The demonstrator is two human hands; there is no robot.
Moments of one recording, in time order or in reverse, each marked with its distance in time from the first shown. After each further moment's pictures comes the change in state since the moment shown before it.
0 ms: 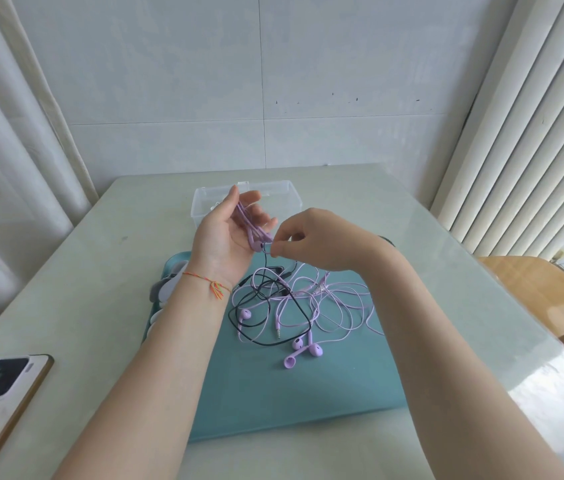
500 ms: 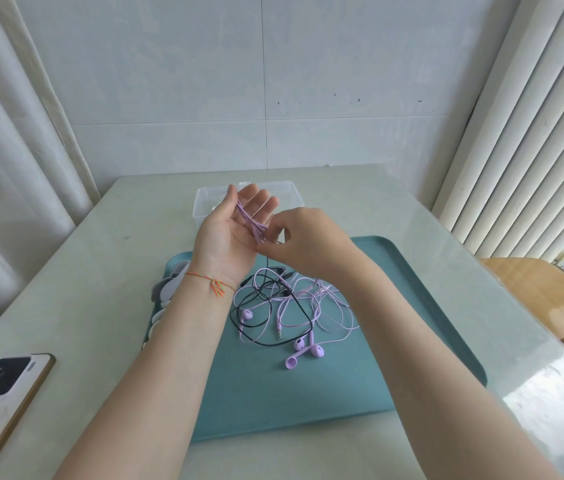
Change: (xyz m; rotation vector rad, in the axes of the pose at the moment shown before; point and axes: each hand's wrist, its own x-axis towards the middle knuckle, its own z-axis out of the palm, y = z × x) left_hand 0.001 0.000 -0.001 -0.097 -0.030 0.008; right_hand 0.011 -0.008 0.023 -0.066 0.221 0.001
